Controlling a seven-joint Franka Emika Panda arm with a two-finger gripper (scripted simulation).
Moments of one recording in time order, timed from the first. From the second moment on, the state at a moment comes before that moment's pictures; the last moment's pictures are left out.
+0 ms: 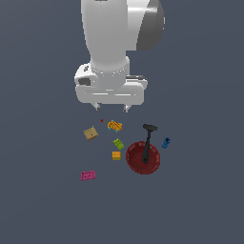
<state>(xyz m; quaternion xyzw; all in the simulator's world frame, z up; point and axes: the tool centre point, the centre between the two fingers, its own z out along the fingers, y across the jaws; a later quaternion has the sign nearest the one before) -0.001 -0.035 0.299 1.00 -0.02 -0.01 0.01</state>
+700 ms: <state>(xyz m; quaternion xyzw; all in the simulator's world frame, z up) 0.001 -0.005 0.312 1.00 0.02 0.00 0.01</state>
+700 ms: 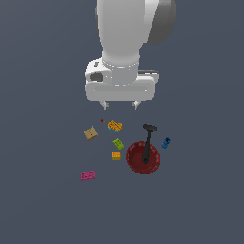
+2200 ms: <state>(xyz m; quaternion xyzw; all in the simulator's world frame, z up) 0.032 -0.006 0.228 0.97 -0.26 -0.01 -0.01</state>
